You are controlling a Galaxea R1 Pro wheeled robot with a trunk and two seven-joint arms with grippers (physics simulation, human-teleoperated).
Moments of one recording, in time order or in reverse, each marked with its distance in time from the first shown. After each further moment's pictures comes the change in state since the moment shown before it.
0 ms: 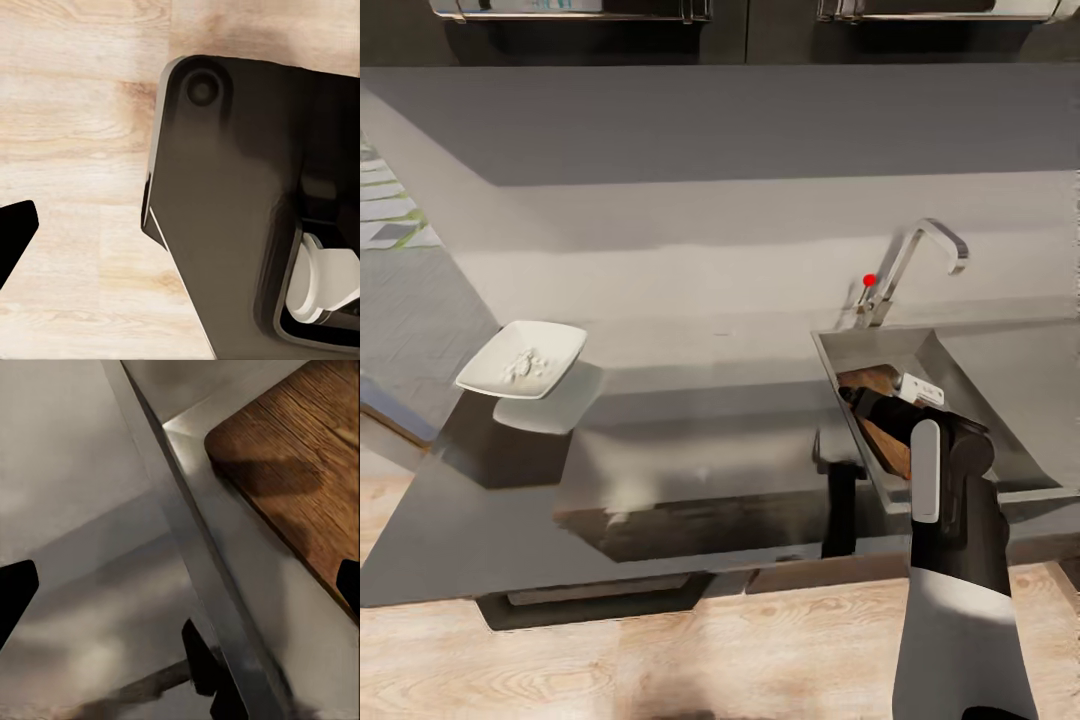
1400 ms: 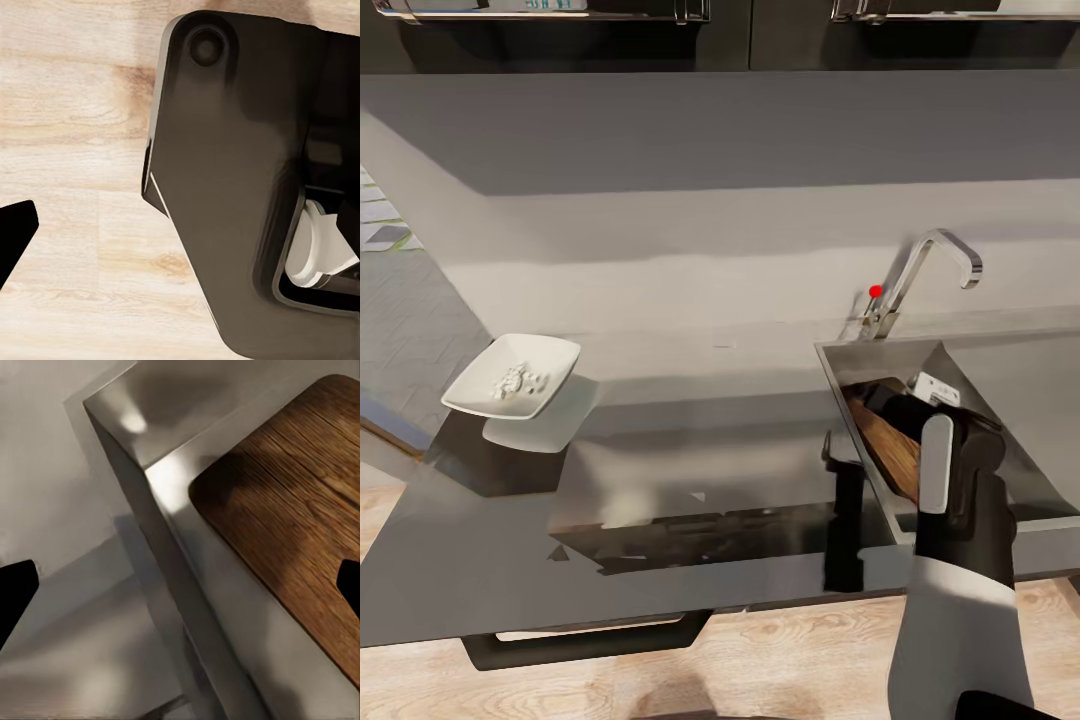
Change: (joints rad) left arm 0.000 -0.001 0.005 0.009 0.001 0.081 0.000; right arm -0.033 0.007 -0.070 0.012 0.000 0.002 -0.026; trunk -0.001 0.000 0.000
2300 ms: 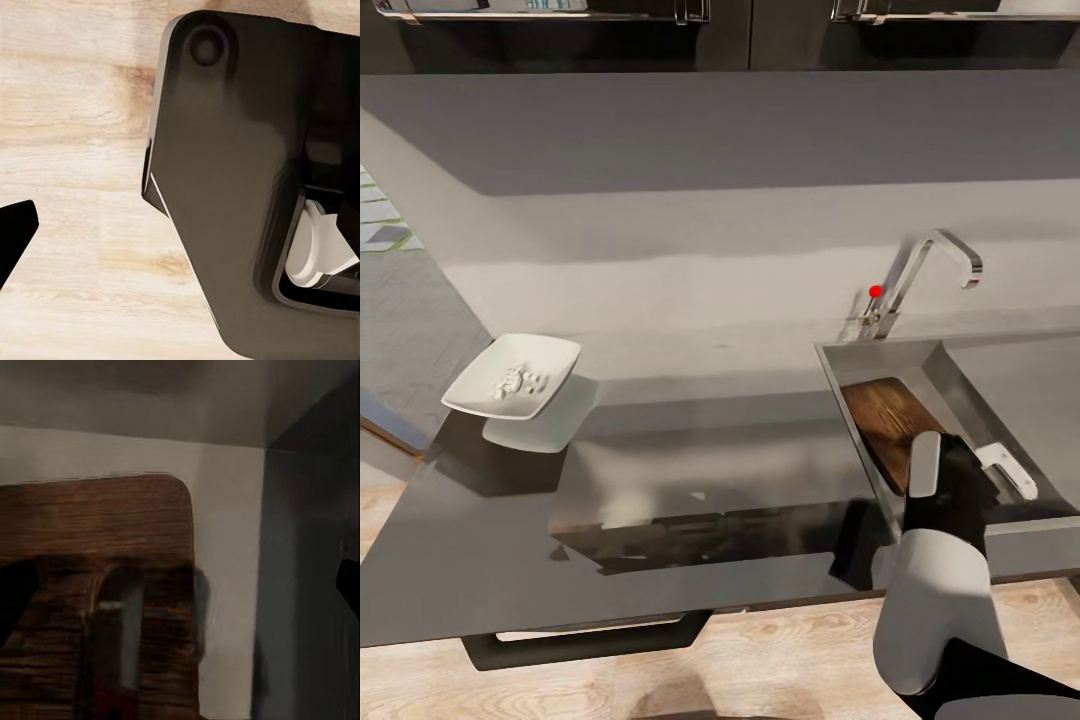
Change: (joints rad) left arm 0.000 0.000 0.000 0.000 -0.001 0.000 0.000; right arm -0.106 0.027 -0.298 0.384 -0.039 -0.636 -0.739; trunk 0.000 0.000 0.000
